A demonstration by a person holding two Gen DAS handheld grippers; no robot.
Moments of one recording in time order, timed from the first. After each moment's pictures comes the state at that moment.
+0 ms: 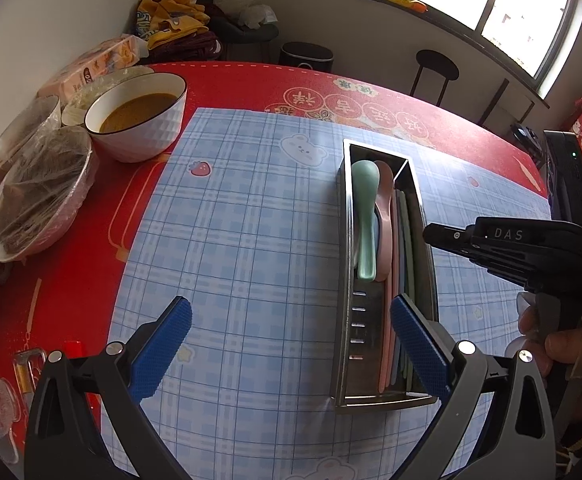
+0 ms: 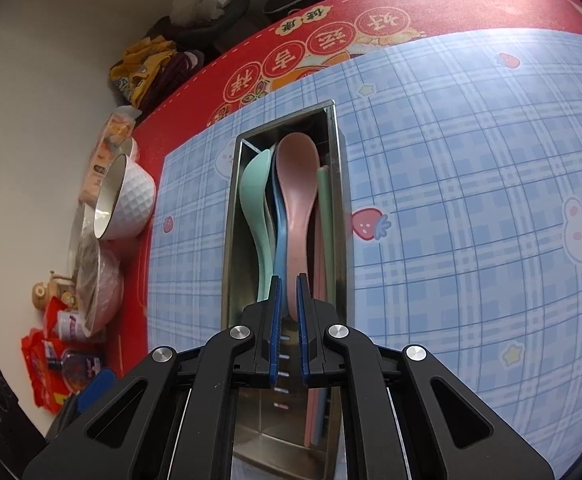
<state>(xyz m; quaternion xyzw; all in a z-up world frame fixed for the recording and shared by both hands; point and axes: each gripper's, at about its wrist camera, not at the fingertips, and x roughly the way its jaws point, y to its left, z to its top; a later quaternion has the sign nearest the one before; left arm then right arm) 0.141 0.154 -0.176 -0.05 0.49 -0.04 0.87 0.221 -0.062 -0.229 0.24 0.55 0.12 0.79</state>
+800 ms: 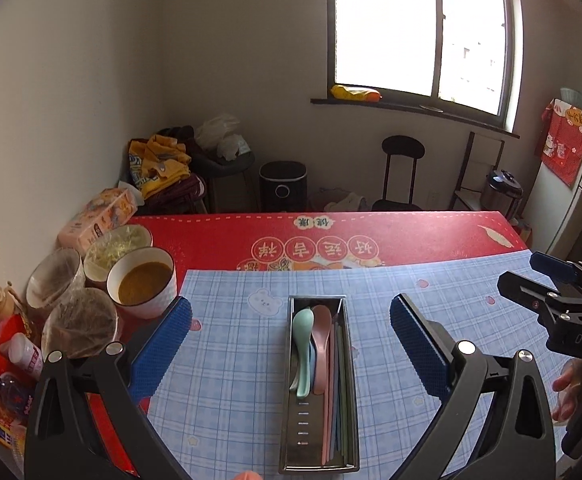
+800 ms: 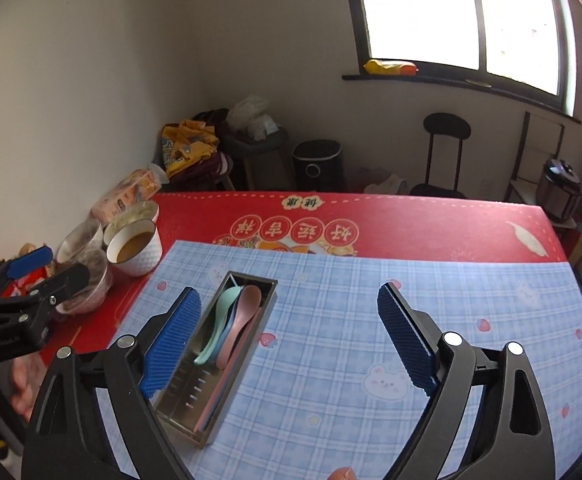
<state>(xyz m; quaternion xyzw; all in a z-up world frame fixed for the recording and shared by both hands) 0.125 0.071 -0.019 0.03 0.31 -0.04 0.95 0.134 -0.161 -0.041 0.05 0.33 0.11 0.94</state>
